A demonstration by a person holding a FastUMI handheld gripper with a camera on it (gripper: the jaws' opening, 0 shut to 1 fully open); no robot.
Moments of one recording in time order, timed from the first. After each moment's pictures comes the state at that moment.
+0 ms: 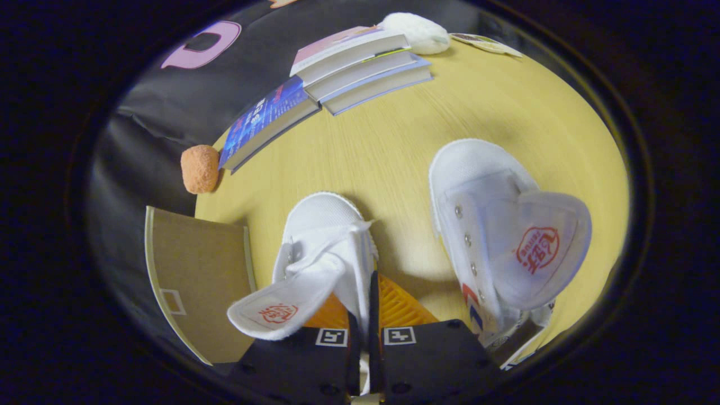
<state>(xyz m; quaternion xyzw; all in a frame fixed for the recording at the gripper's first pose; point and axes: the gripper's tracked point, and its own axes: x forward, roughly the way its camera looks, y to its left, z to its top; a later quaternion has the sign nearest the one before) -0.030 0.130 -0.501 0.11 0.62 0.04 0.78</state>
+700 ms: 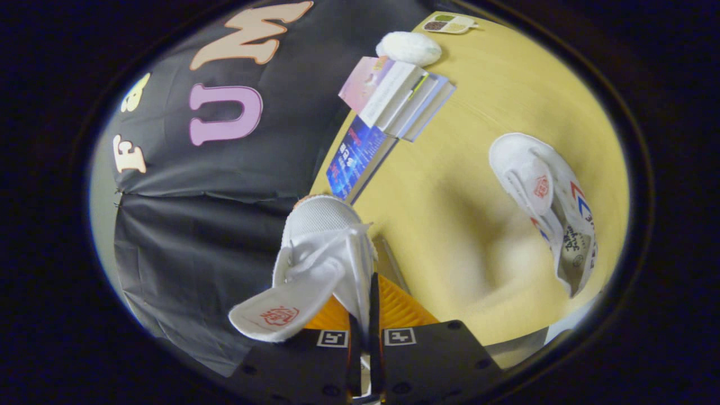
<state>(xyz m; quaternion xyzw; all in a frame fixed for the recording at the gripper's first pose) -0.030 0.219 -0.334 0.38 0.56 0.12 0.73</state>
